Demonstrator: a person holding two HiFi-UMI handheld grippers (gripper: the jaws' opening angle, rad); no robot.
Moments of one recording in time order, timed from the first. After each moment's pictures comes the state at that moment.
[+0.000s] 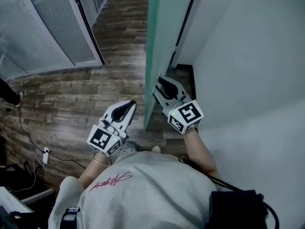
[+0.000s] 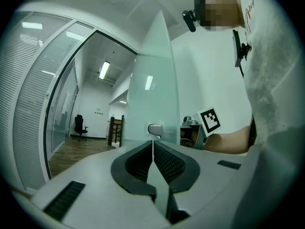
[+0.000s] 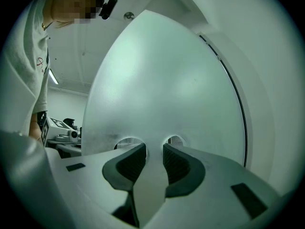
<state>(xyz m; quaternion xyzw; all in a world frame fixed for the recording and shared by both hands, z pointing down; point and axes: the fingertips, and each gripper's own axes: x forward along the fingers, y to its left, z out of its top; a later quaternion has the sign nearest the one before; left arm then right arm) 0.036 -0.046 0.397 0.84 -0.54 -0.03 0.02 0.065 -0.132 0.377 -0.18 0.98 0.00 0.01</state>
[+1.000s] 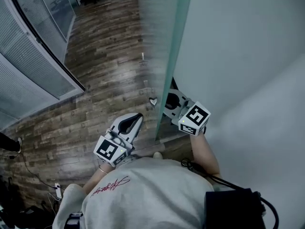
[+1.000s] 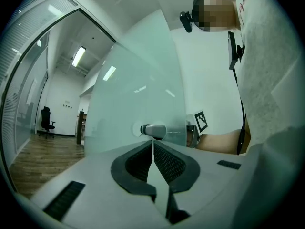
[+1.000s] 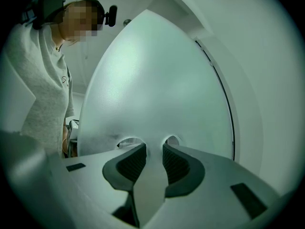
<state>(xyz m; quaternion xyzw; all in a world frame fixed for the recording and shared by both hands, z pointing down) 0.166 -0.080 0.391 0.92 -0.38 -0.01 0.03 0.193 -0.142 0.375 -0.16 0.99 0.00 0.01</state>
